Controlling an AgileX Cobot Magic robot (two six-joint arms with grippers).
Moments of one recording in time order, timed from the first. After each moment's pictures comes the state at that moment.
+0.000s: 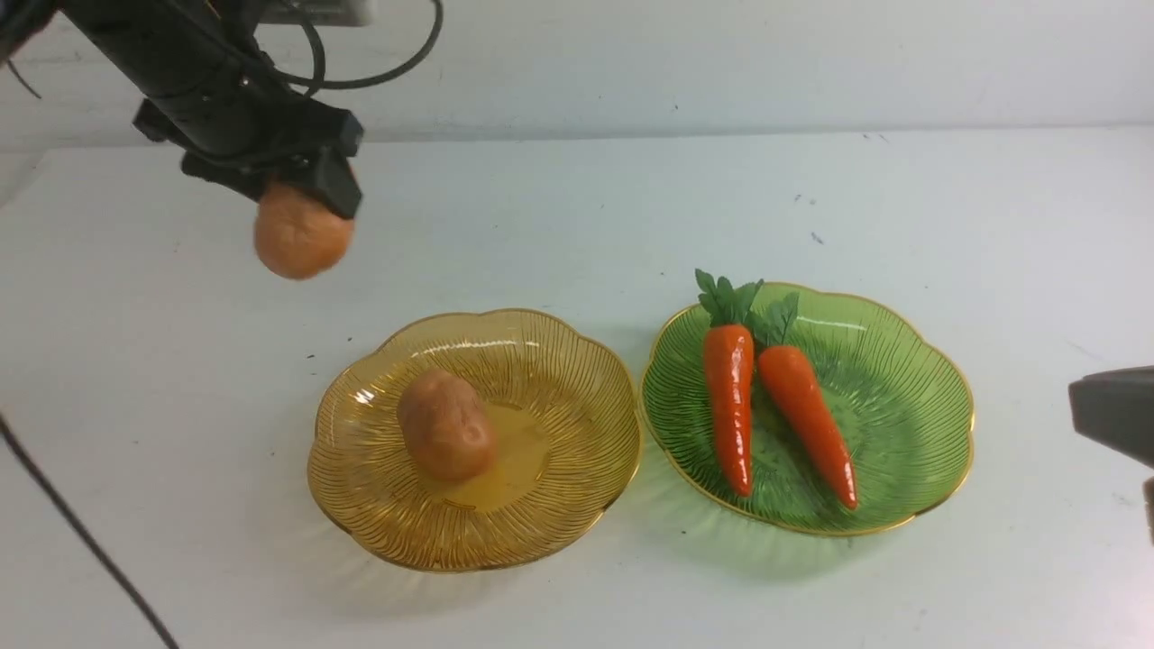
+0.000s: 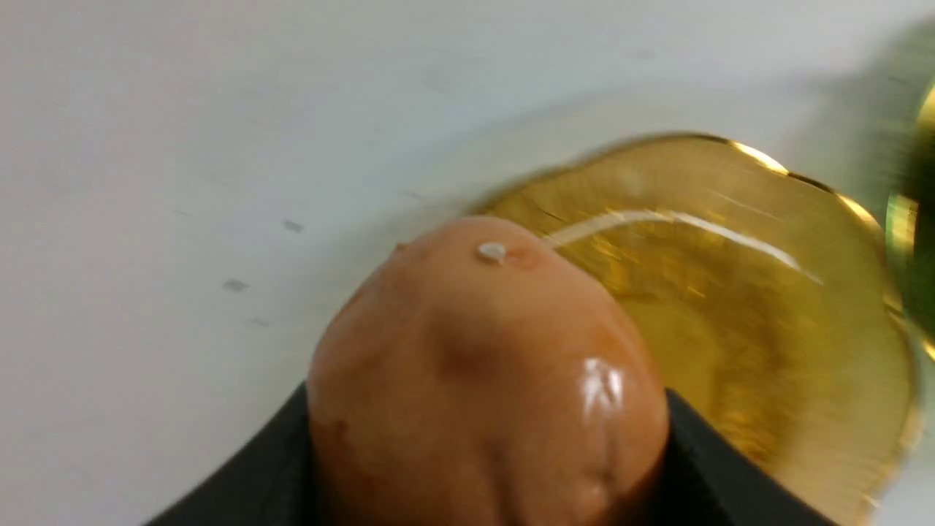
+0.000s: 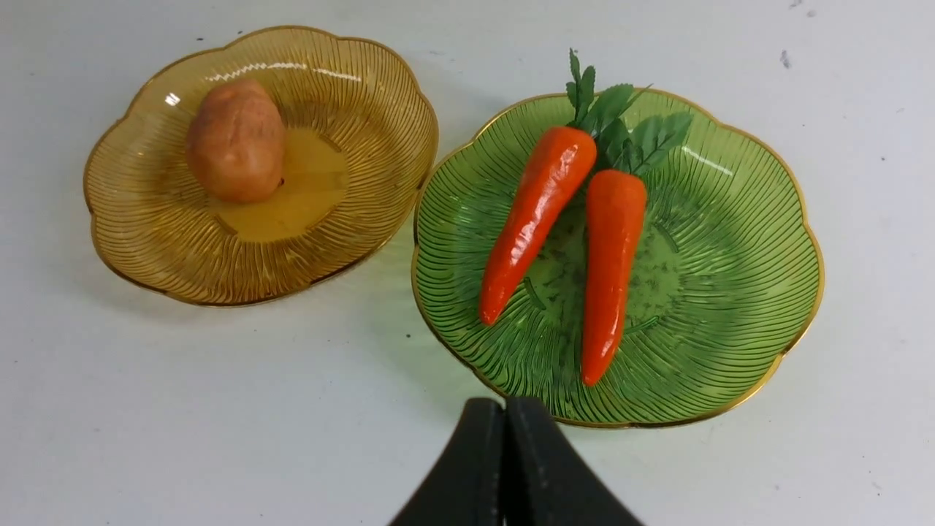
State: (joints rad) right arm 0.61 0.79 -0.88 -0.12 0.92 0.28; left arm -0.10 1.89 -1.86 -0.27 1.23 0.19
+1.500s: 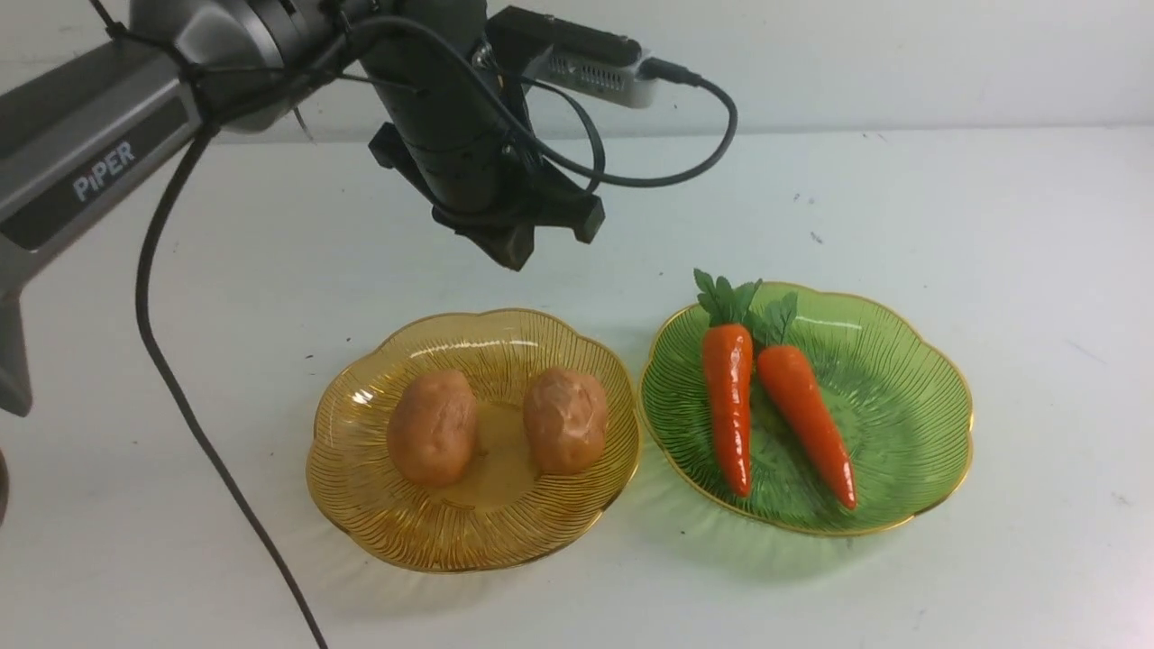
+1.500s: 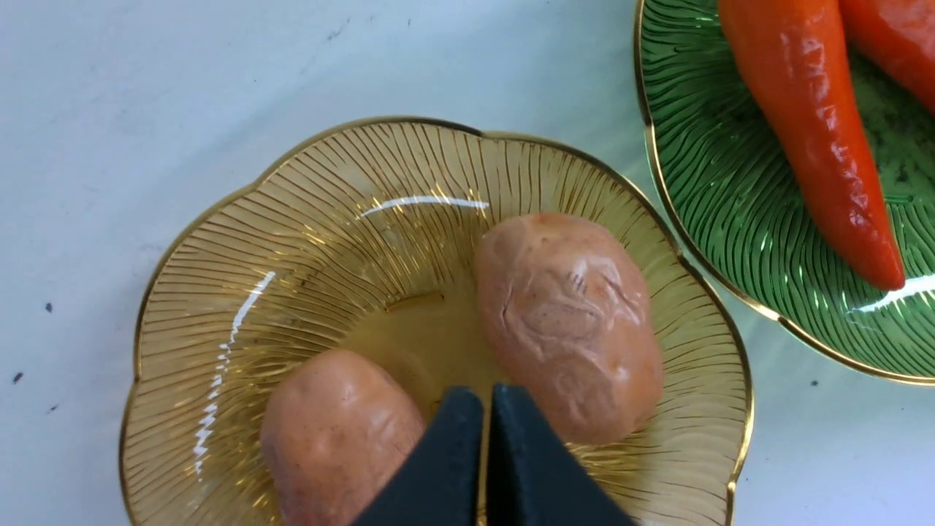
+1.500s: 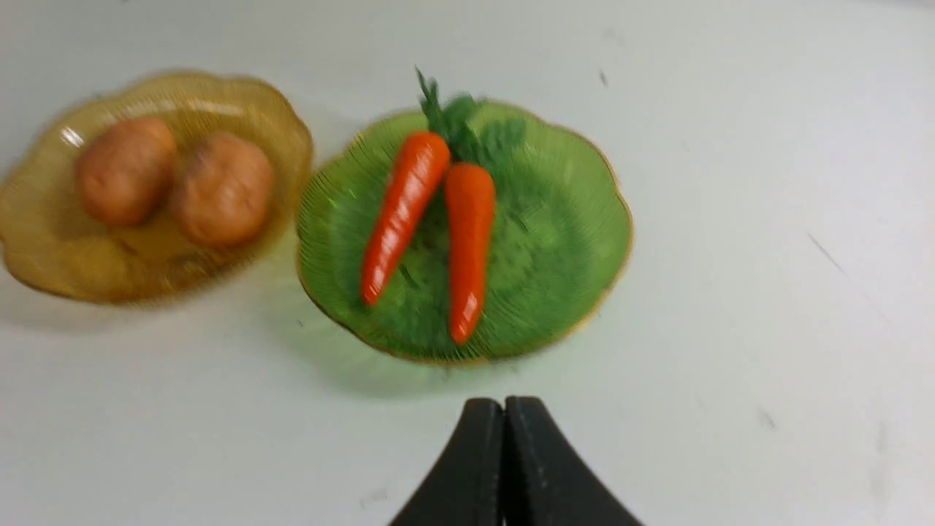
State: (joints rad) right arm 0.61 0.26 -0.55 -0.23 0.75 0.32; left arm -0.46 1.96 -1.93 -0.04 1.24 0.04
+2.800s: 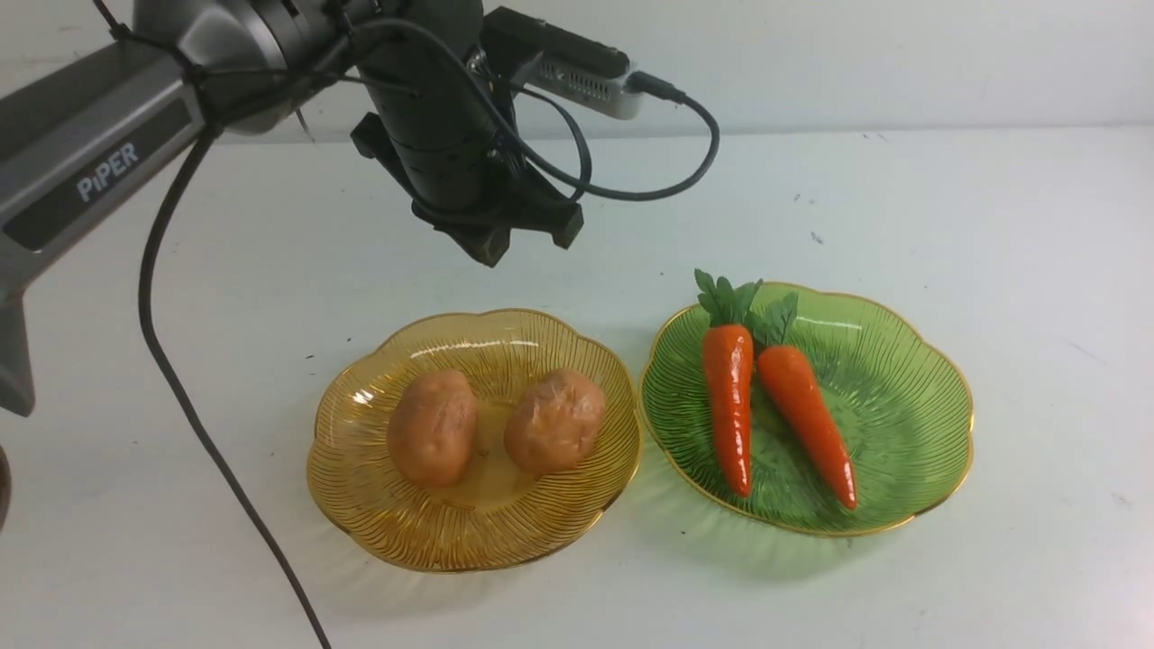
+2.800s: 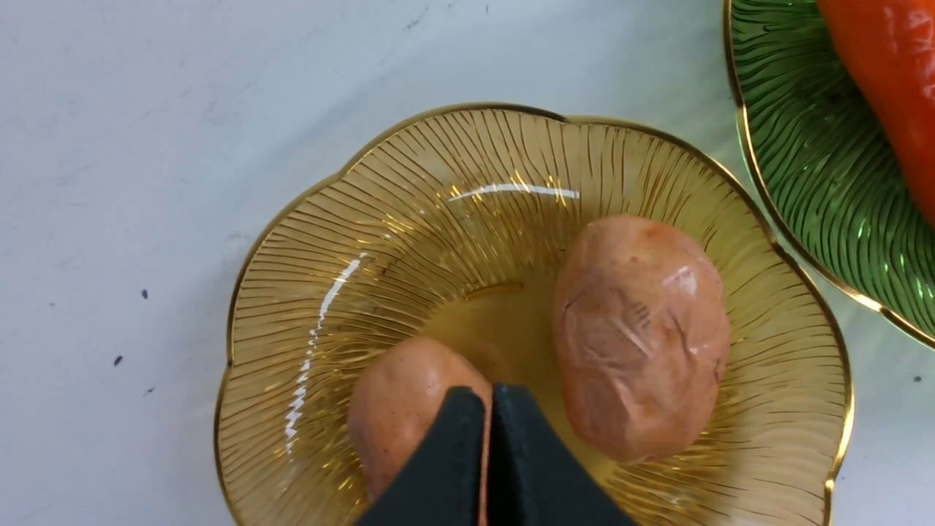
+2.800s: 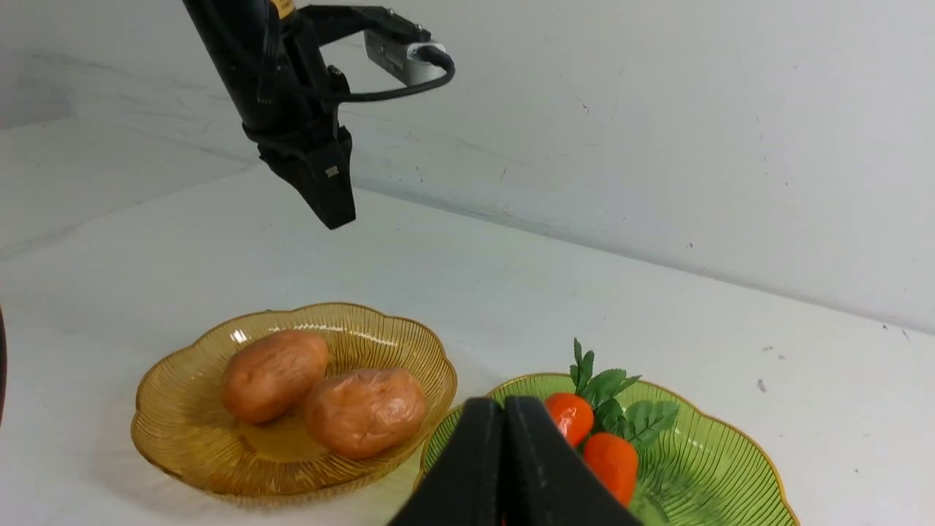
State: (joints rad) right arm 0.43 0.12 -0.16 -0.20 0.34 0.22; left arm -0.46 1.96 -1.93 0.06 1.24 0.05
